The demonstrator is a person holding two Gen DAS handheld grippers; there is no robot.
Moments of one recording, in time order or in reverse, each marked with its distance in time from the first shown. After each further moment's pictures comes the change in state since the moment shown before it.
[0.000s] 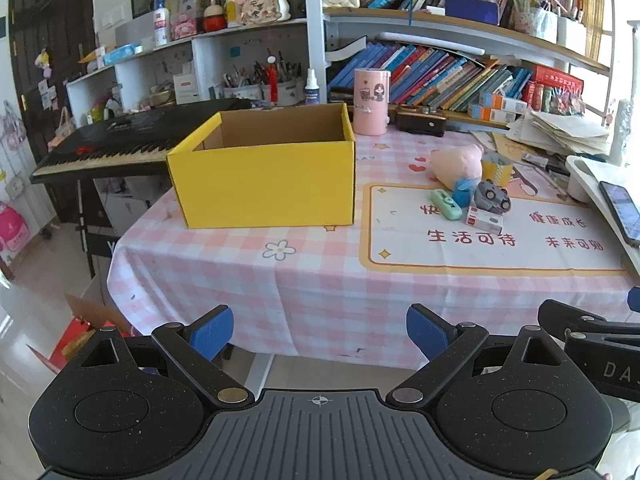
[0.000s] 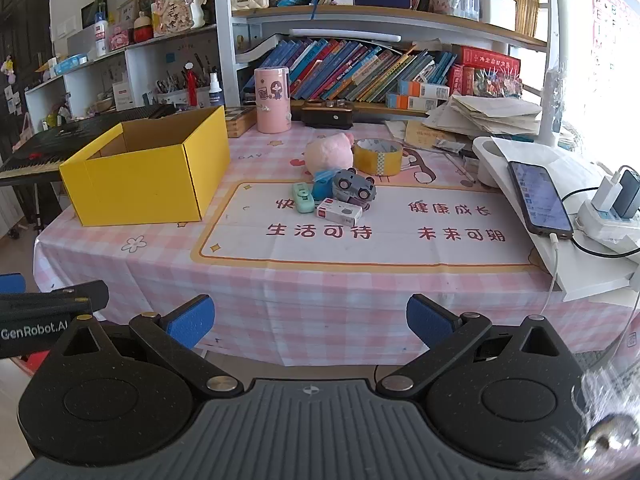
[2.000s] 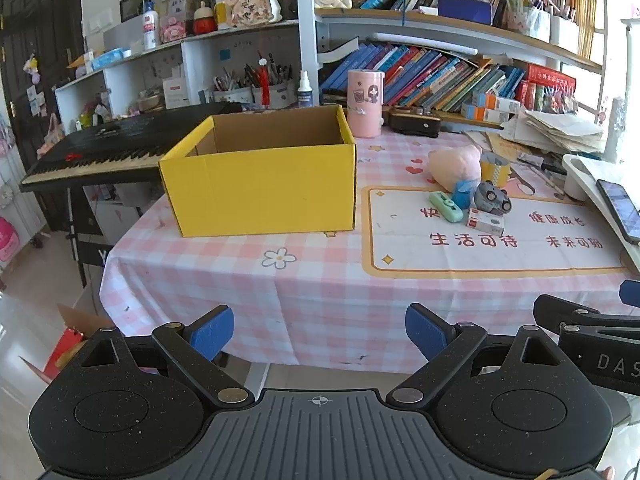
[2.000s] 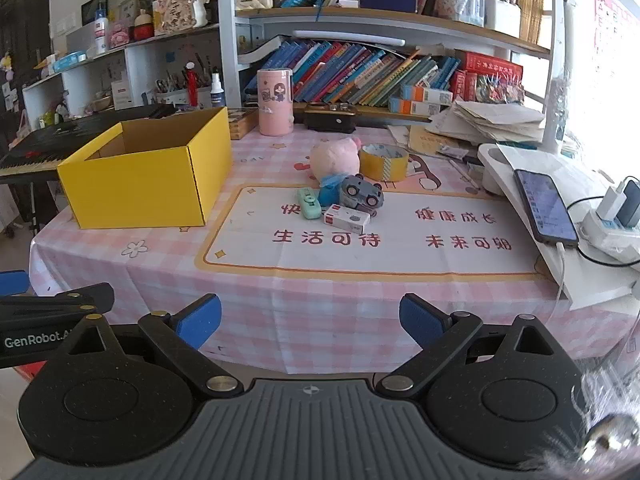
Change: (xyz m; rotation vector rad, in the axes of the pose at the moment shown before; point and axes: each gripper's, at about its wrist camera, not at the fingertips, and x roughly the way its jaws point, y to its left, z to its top) left arm 0.013 0.013 0.004 0.019 -0.007 -0.032; right arm 0.011 0.015 0.006 -0.010 0.000 -0.019
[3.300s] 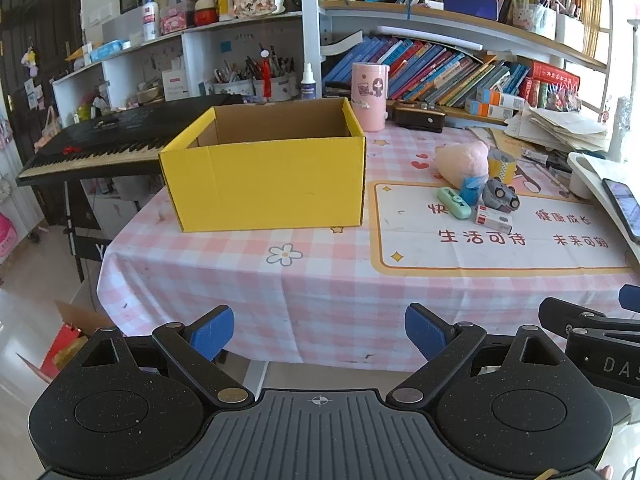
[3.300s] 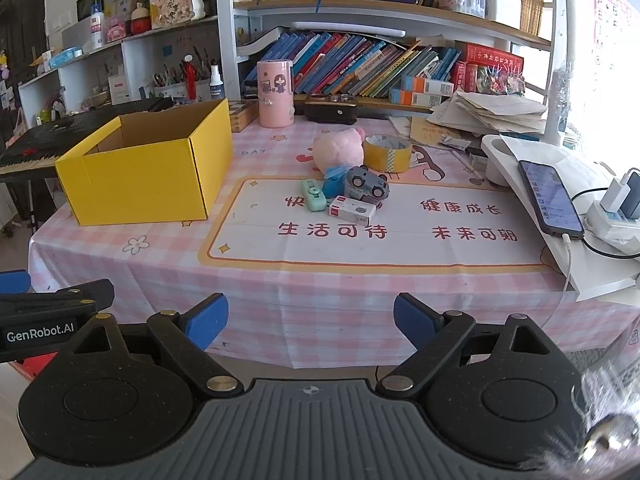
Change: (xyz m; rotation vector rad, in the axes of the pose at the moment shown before) left arm 0.013 0.010 0.002 -0.008 0.019 -0.008; right arm 0.005 0.008 0.000 0.007 0.018 -0.003
